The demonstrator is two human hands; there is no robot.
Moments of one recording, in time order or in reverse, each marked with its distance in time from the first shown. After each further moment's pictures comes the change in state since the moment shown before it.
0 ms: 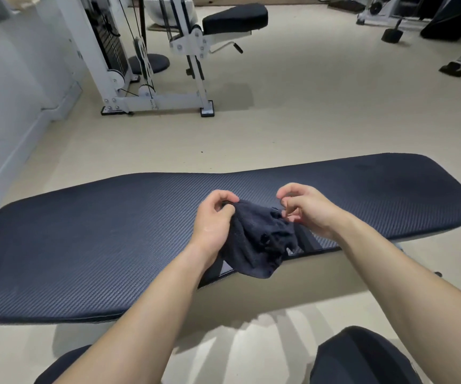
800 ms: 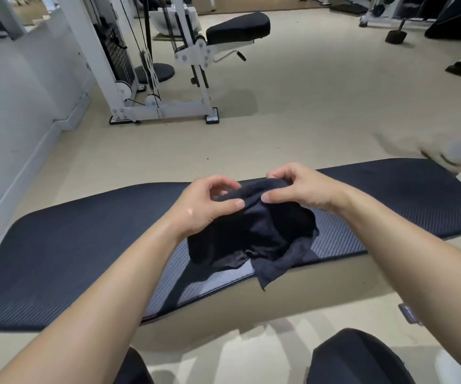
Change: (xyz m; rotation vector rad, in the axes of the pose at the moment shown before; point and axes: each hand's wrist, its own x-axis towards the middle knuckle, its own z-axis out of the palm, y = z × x) left_hand 0.022 0.069 -0.050 0.385 -0.351 0.208; right_hand -0.015 -0.084 0.020 -0.440 -0.330 -0.301
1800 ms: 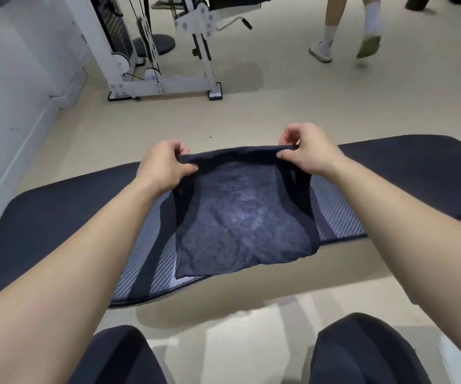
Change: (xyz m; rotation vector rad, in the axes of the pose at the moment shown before) left_hand 0.043 -0.057 -0.058 0.488 0.320 -0.174; right_hand 0.050 0.044 -0.020 -0.584 0.480 0.078
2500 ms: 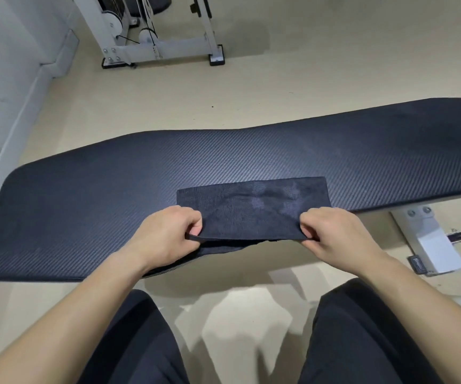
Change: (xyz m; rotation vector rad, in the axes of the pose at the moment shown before) left_hand -0.135 -0.052 0.032 0.390 -0.399 0.297; right_hand -0.175 0.050 0.075 -0.335 -0.144 -0.355
